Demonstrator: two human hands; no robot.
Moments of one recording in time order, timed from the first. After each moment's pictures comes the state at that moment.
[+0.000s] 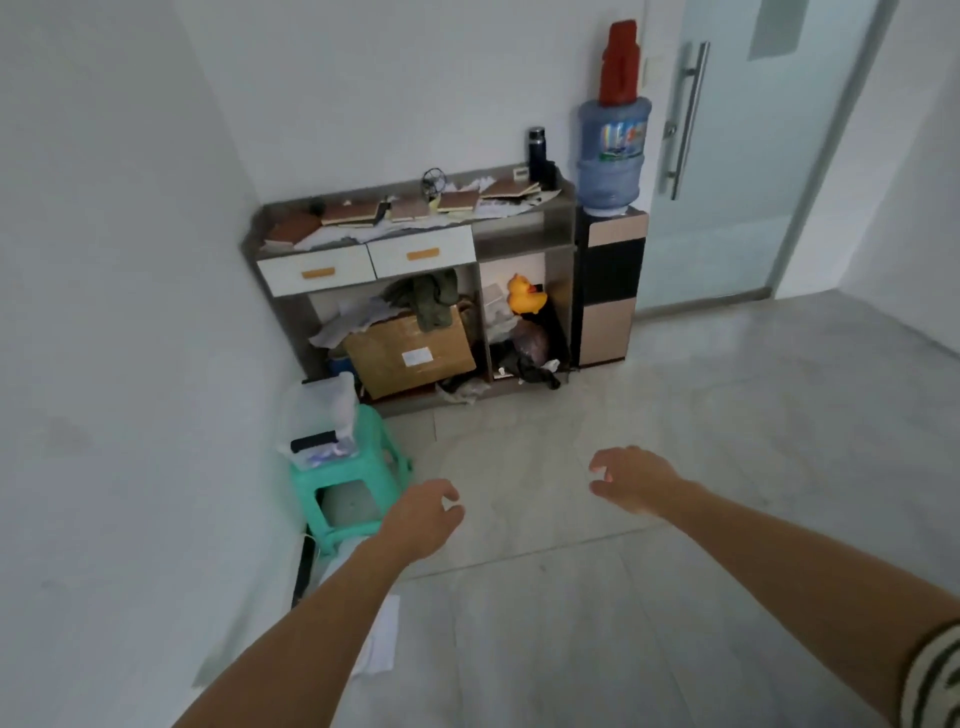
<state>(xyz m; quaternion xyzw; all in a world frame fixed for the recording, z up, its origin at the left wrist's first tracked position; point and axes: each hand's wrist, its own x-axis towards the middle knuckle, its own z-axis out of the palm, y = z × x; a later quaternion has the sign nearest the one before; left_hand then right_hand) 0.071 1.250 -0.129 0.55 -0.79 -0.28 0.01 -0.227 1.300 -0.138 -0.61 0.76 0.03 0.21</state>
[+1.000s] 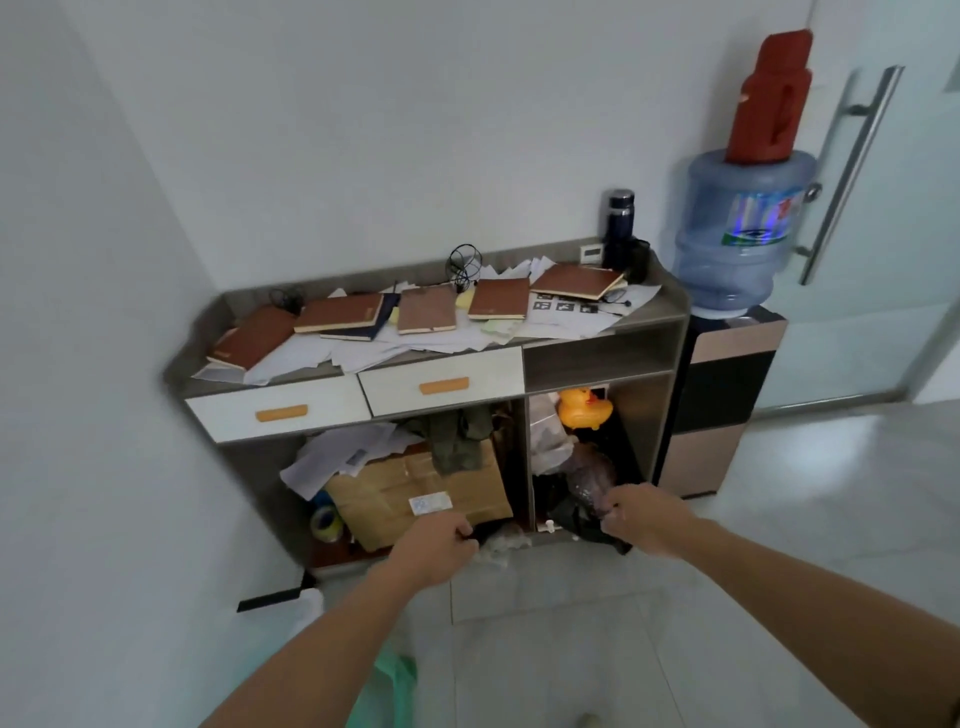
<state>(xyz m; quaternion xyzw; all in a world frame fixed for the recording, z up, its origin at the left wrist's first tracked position) -0.072 0.583 -0.134 0.55 -0.79 -0.29 -0.02 -0.366 0.629 -0.158 -0.62 0.75 0.01 0.23</state>
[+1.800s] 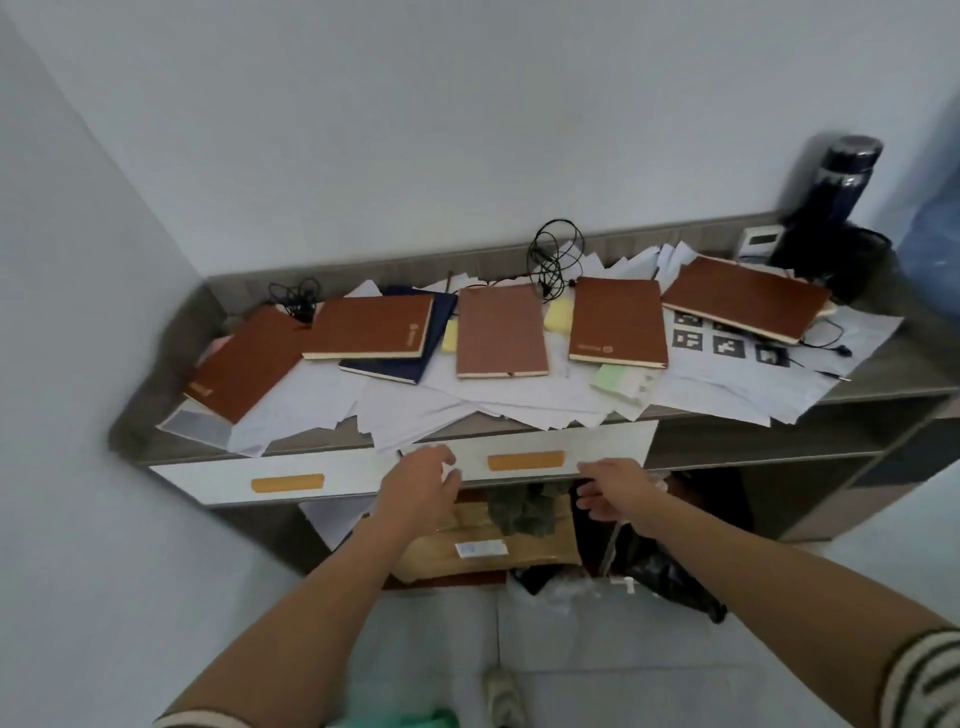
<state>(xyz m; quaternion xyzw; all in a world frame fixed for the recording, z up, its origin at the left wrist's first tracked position) -0.027 0.187 -0.154 0.62 -0.75 -0.20 0.08 -0.292 0.210 -0.218 -0.26 0.72 -0.30 0.56</state>
